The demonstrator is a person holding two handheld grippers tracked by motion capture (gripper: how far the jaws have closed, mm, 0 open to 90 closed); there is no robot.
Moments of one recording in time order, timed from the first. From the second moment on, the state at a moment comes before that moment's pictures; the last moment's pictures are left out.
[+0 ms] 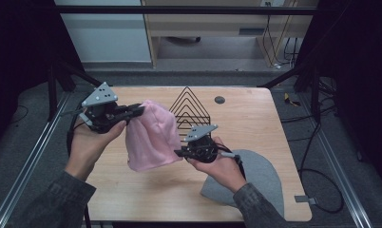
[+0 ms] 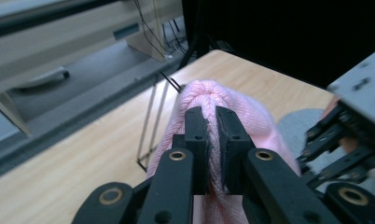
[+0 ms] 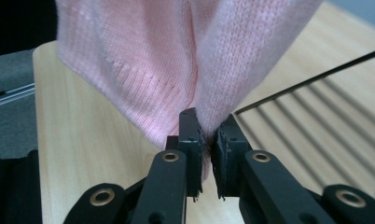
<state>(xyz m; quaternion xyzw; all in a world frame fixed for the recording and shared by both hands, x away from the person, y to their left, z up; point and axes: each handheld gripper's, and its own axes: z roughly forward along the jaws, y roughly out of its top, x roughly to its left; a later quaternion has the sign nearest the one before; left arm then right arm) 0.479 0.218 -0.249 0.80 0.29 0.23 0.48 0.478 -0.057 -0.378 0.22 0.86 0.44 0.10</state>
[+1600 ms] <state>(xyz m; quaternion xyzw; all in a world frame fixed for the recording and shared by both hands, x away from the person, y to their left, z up) 0.578 0.179 -0.197 0.75 0.29 0.29 0.52 0.576 -0.087 -0.311 0.26 0.84 0.44 0.20</state>
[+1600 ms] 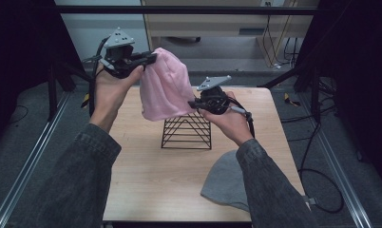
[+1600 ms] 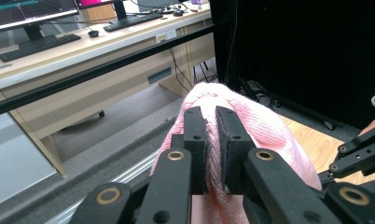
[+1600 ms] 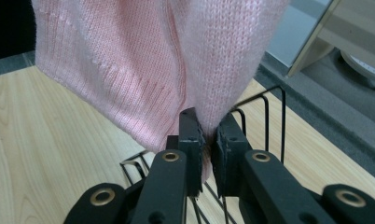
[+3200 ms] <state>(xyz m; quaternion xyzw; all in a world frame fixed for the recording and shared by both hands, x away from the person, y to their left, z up) 0.577 0.128 -0.268 0.79 0.25 0.24 0.50 0.556 -0.137 -0.396 0.28 0.84 0.42 0.20</state>
